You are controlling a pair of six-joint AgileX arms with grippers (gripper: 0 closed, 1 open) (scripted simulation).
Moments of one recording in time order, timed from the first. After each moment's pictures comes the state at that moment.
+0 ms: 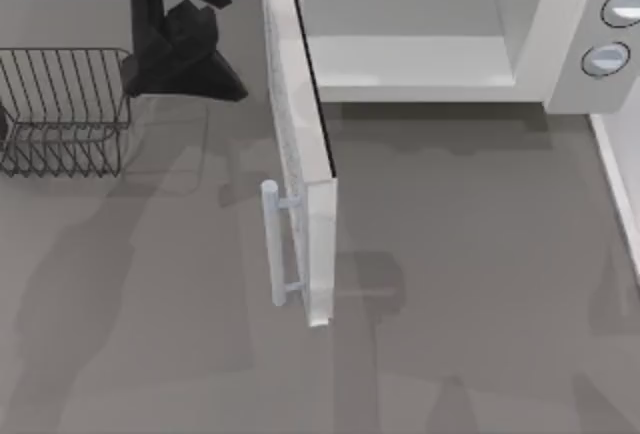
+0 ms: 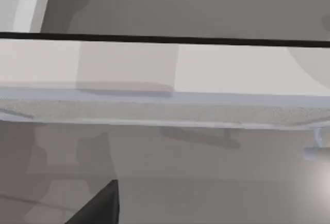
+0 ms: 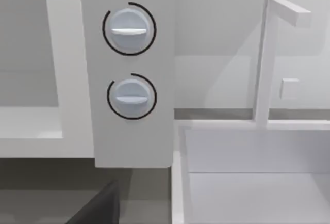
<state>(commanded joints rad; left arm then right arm) -0.39 1.82 2.04 -1.49 0.45 0.96 0.00 0.00 0.00 0.00 0.00 0.00</state>
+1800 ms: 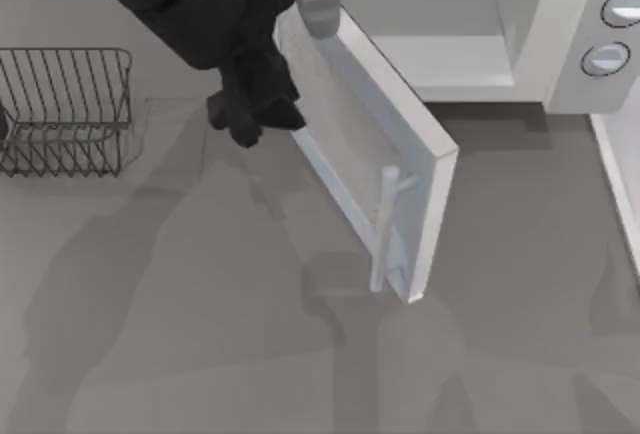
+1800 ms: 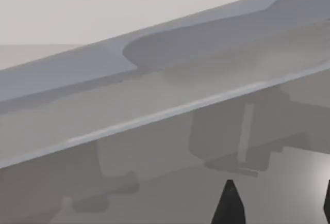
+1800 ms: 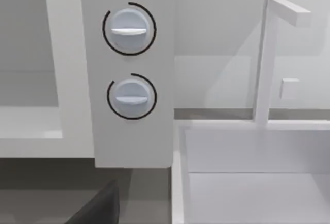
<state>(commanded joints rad) -0.48 1.81 1.73 -1.16 0.42 0.86 0.00 0.00 0.00 0.00 0.00 0.00</state>
